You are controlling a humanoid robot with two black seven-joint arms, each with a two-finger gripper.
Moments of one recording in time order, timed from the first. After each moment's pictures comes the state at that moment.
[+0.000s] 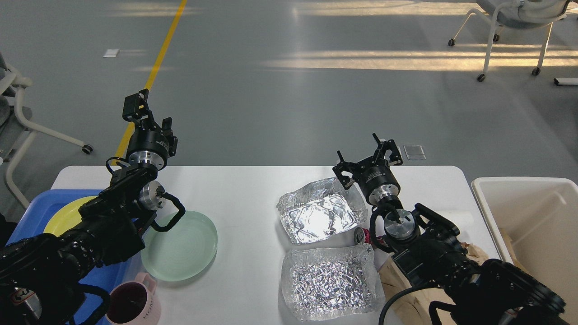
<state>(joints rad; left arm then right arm) -0.89 0.10 -0.49 -0.31 -0.07 0.02 -0.58 0.77 0.17 0.81 0.19 0.28 0.46 0.24</state>
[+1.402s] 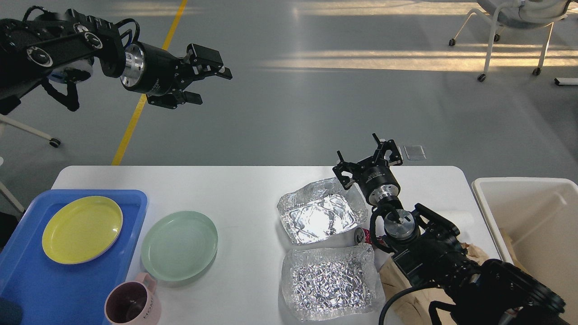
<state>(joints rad) -1.84 0.40 0.95 -0.78 -0.07 -0.72 -0.17 0.77 0.17 0.81 0.19 0.28 0.46 0.24</state>
